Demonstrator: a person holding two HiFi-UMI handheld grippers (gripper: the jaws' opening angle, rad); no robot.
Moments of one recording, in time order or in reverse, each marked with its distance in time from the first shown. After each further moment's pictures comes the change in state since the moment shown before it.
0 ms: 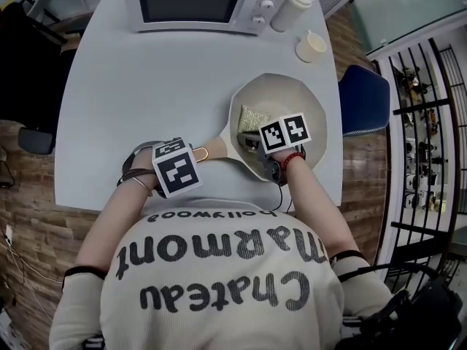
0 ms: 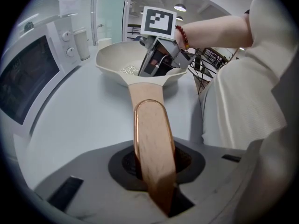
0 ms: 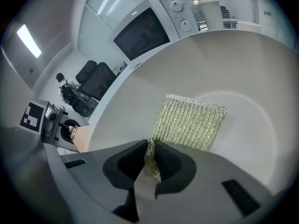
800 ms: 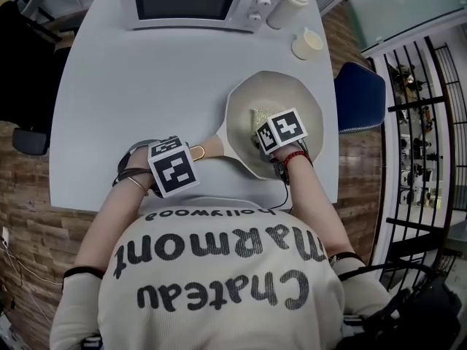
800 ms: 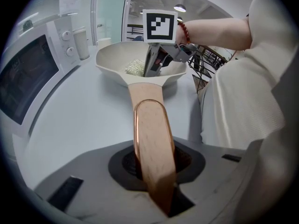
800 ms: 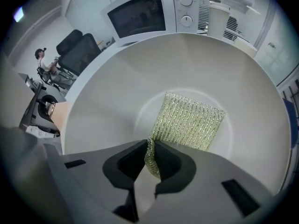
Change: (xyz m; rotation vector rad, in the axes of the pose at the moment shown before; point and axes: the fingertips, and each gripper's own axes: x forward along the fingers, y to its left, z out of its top) left arm 0.000 -0.001 -0.001 0.001 -0.003 -0.011; right arm -0.027 -0.046 -0.022 -0.108 0.186 -0.339
